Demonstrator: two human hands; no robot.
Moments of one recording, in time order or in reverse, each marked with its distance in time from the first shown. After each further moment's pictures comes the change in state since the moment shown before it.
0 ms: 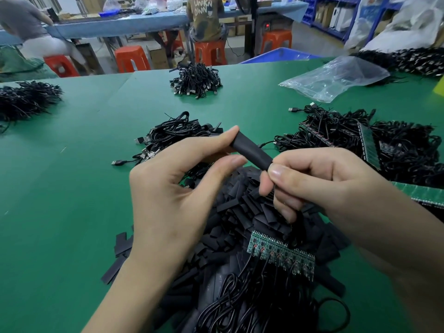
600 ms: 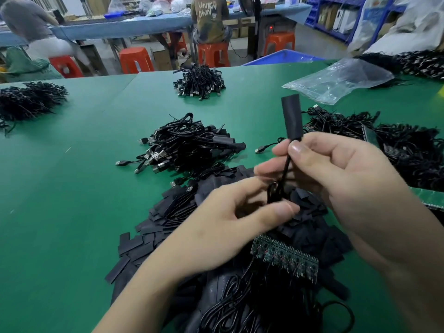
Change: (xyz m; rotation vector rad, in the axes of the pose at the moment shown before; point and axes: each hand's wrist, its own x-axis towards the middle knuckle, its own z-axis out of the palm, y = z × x) left_hand -0.012 -0.013 0.017 -0.220 -0.638 -0.300; right_hand 0.003 0.005 0.004 0.150 0.332 0.043
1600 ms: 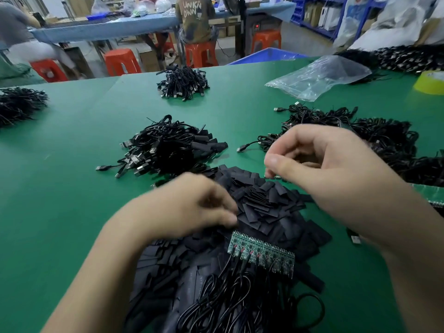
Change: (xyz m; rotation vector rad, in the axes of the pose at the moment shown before) left_hand 0.032 0.012 -0.034 0.803 -0.226 -0.253; right_hand 0.006 -0.009 -0.033 -0.499 -0.040 -0.127
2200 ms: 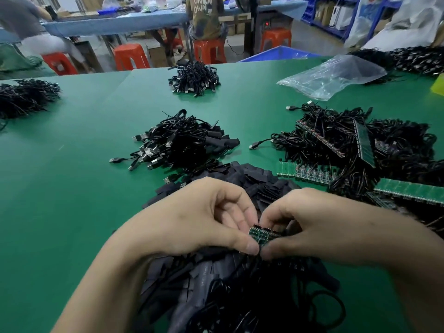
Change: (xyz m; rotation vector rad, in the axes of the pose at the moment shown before) left_hand -0.031 -0.002 0.012 -0.659 -0.116 0.068; right_hand -0.003 0.008 0.025 -0.409 -0.675 0.082
